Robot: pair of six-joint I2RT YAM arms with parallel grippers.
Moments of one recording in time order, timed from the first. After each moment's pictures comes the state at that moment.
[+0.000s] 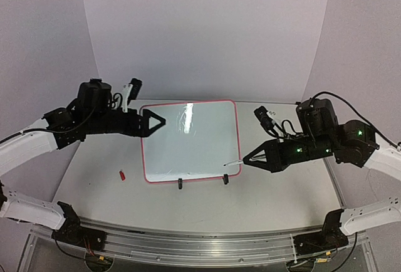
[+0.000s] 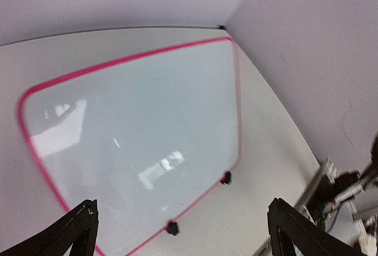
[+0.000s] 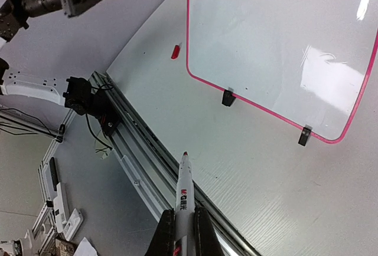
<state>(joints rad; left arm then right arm) -0.73 1.12 1.01 -0.33 0.18 -0.40 0.99 1.03 1.05 -0.64 -0.22 0.53</state>
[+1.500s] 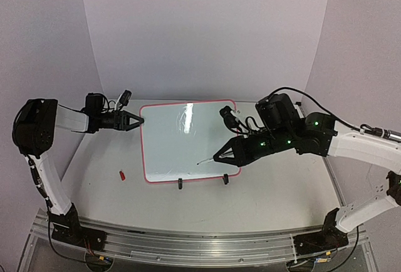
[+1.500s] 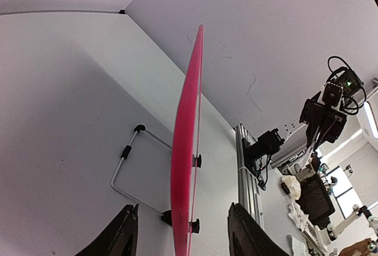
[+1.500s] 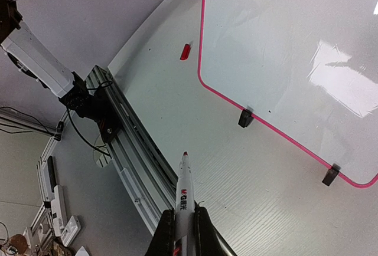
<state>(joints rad) -0.08 1.85 1.03 0.34 1.38 -0.29 0.99 1.33 1.16 -0.48 -0.29 0.49</state>
